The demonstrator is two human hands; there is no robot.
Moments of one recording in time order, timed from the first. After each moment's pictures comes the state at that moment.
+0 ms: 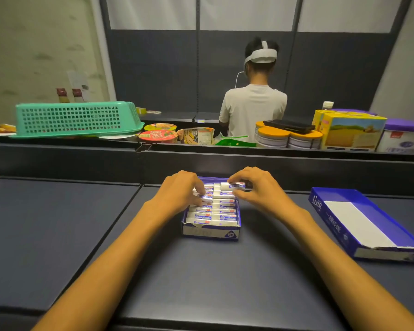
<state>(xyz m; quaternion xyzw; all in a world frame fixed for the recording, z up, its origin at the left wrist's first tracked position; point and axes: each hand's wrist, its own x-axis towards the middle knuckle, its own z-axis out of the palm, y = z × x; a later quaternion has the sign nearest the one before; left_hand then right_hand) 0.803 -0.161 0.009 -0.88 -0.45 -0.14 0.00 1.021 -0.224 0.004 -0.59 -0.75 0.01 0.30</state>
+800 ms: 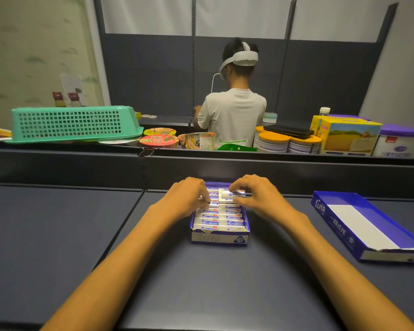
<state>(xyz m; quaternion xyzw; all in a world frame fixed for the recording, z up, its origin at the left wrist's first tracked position) 0.798 -0.152 0.008 -0.91 -0.39 -0.12 -0.03 1.002 -0.221 0.004 -0.64 -0.72 0.02 0.26</state>
